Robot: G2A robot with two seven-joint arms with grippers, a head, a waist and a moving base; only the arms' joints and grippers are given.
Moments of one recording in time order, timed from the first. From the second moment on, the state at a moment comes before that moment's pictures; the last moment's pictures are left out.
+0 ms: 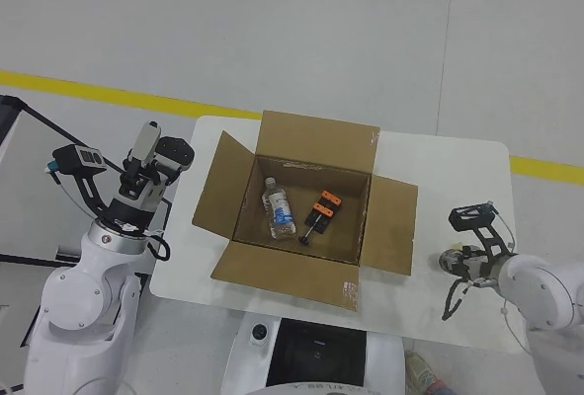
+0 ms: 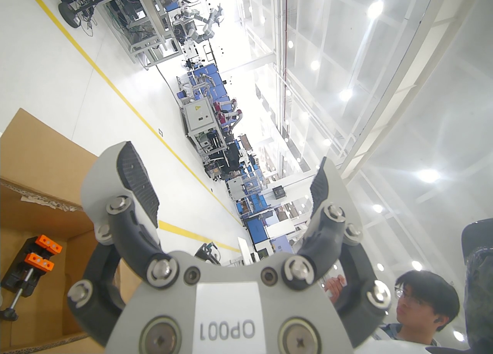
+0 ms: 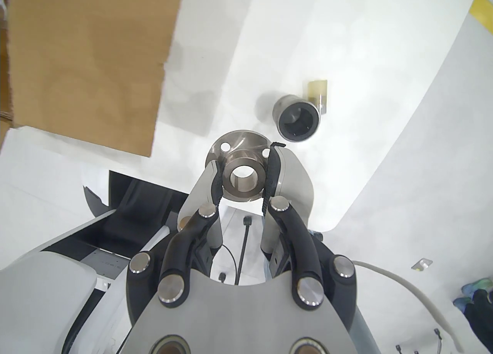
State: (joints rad) left arm 1.79 -1.23 -1.76 -2.30 -0.25 -0.08 -0.30; right arm -1.64 -1.04 1.63 -2.21 -1.00 0.04 1.49
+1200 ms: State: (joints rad) left arm 1.79 -1.23 -1.76 -2.30 -0.25 -0.08 -0.30; right arm -1.14 -1.11 1.03 -2.02 -0.90 0.11 1.45
